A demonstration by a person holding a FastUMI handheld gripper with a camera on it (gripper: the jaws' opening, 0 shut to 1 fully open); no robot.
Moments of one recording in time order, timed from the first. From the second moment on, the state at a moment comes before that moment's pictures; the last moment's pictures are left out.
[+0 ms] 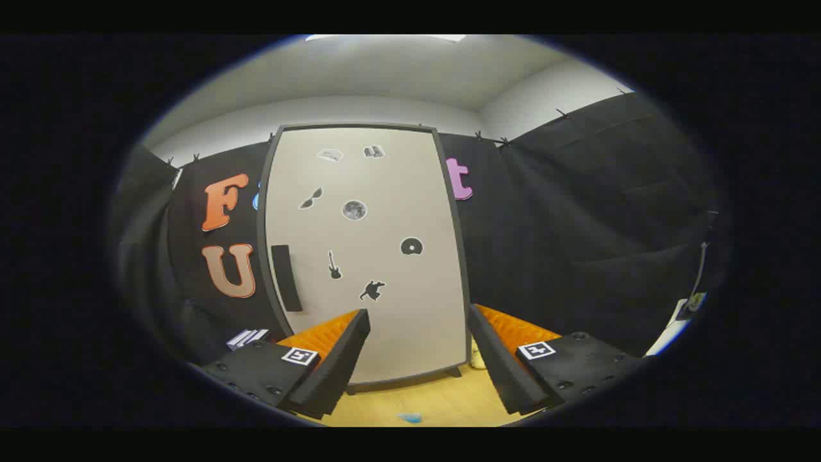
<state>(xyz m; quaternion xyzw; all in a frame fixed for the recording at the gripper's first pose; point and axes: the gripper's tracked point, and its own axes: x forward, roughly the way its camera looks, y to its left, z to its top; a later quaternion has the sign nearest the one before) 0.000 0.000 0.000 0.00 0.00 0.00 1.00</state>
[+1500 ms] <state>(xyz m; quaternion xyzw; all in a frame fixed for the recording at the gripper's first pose) 0.036 0.133 -0.023 -0.02 0.05 0.09 0.99</state>
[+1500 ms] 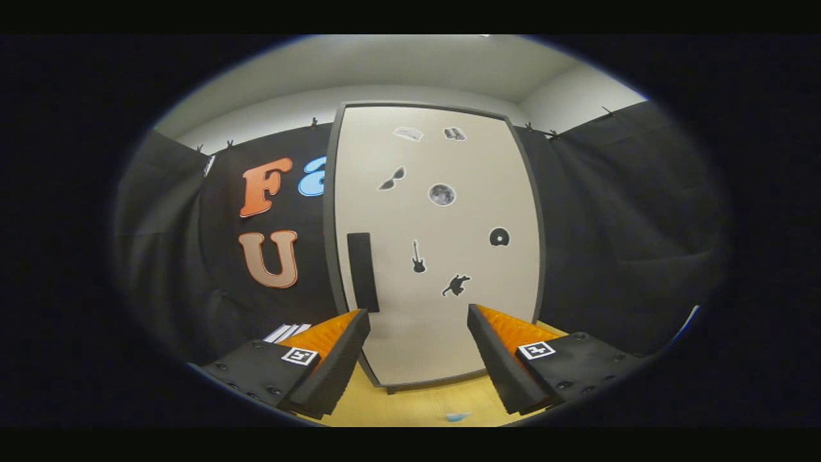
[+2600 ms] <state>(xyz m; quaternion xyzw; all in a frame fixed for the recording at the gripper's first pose) 0.147 0.204 -0.036 -0.05 0.09 0.11 0.99</state>
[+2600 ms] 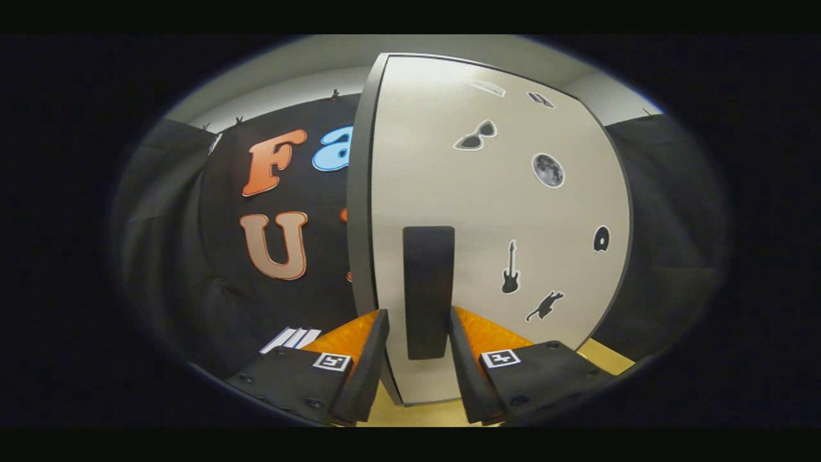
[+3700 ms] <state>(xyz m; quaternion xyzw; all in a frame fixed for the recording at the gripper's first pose) 0.119 0.191 -0.037 -0.02 0.11 0.13 0.99</state>
